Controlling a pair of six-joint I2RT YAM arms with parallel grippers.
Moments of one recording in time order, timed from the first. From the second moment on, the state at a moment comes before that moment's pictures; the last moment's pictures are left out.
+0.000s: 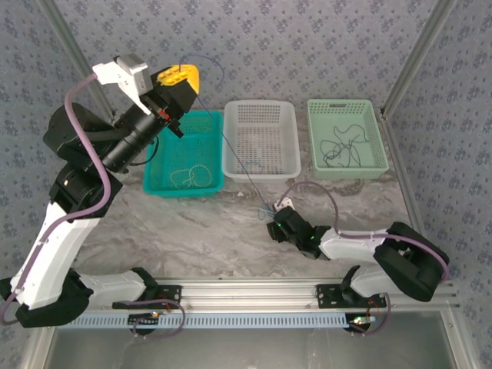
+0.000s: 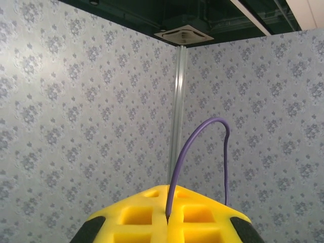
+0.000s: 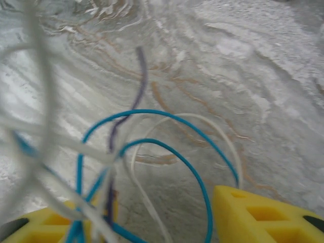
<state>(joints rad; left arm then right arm) -0.75 1.17 1.83 -0.27 0.08 -0.12 0.87 1.33 0.39 0.12 0.32 0.37</state>
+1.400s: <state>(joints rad) -0.73 1.25 1.75 -0.19 0.12 -0.24 1.00 1.14 0.58 0.02 0.18 0.16</state>
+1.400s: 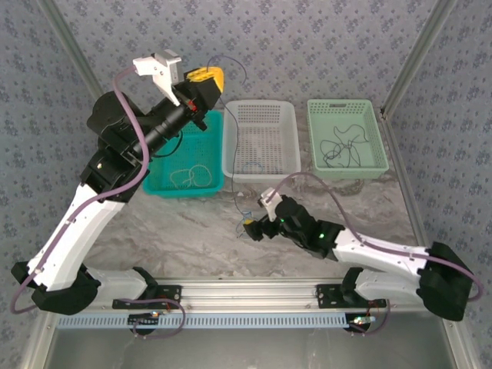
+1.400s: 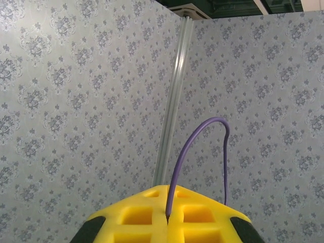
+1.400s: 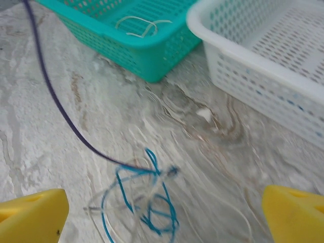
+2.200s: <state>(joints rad) -0.73 1.21 1.76 -0.15 0.15 -0.27 1.00 1.61 0.72 0.32 0.30 0.12</state>
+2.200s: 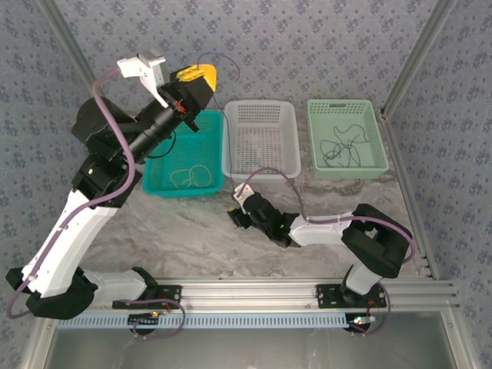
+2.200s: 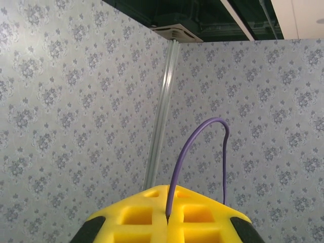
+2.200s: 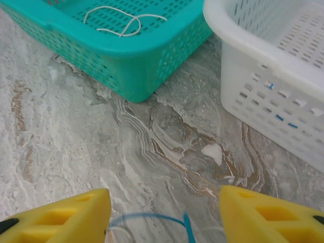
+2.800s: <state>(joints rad) -0.73 1.25 2.12 -0.27 0.14 -0.16 0.97 1.59 0.51 0.32 0.35 0.27</state>
